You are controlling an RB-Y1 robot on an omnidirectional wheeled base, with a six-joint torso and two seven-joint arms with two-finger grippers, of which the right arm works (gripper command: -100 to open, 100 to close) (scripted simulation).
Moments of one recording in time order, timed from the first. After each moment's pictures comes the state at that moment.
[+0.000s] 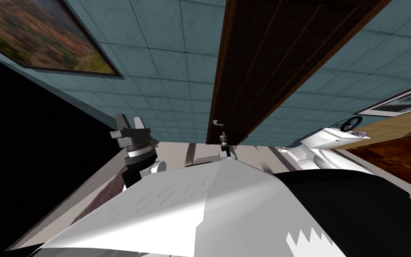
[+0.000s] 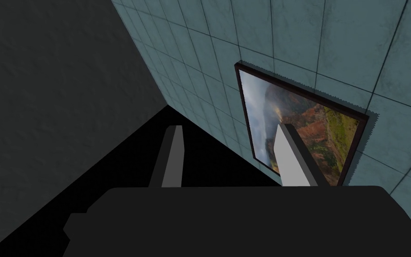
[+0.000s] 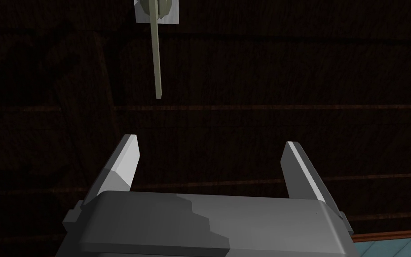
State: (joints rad) arm -0.11 -0.15 -0.09 -0.75 -0.16 -0.82 -0.01
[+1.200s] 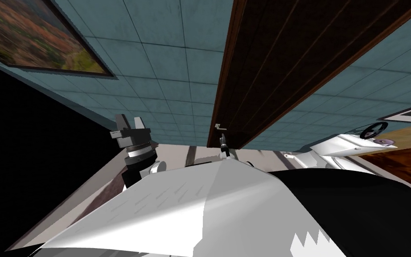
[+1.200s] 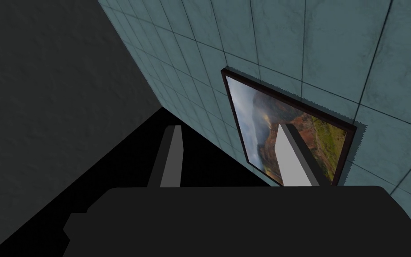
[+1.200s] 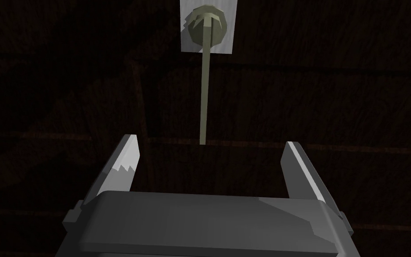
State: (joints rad) arm -0.21 -0.16 -0.10 -0.49 -0.18 -0.86 -0.03
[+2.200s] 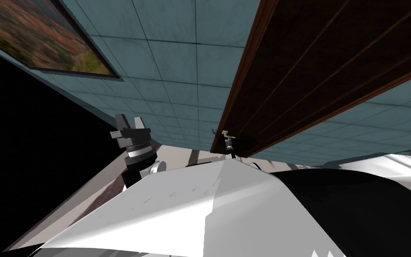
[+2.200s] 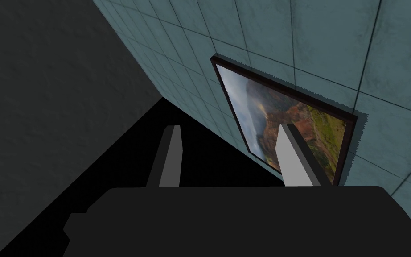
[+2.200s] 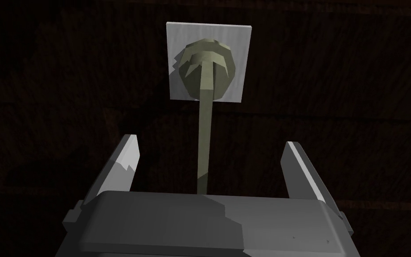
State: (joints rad) arm -0.17 -0.26 -0.13 -0.44 -0.20 -0.91 -0.12
